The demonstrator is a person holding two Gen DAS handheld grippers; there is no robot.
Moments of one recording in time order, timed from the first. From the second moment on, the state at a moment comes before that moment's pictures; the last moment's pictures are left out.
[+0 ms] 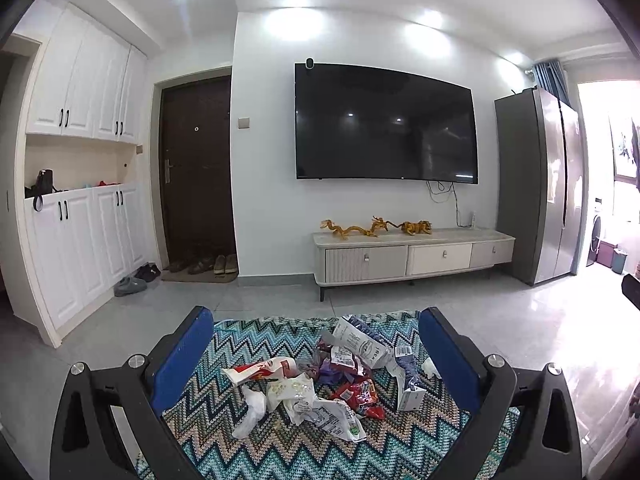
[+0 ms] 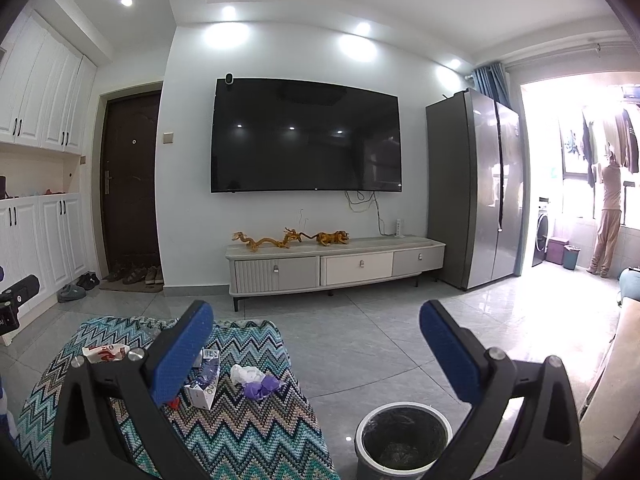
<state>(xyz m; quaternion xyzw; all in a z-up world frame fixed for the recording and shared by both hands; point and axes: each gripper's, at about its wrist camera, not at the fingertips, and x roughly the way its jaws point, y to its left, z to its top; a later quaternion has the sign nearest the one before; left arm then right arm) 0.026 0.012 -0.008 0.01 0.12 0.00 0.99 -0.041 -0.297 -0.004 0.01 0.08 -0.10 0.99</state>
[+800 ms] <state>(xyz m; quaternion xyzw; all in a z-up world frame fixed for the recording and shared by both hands) 0.151 -0.002 -0.121 0.13 0.32 -0.29 0.89 0.111 -0.291 -0.120 0.02 0.27 0.07 0.96</state>
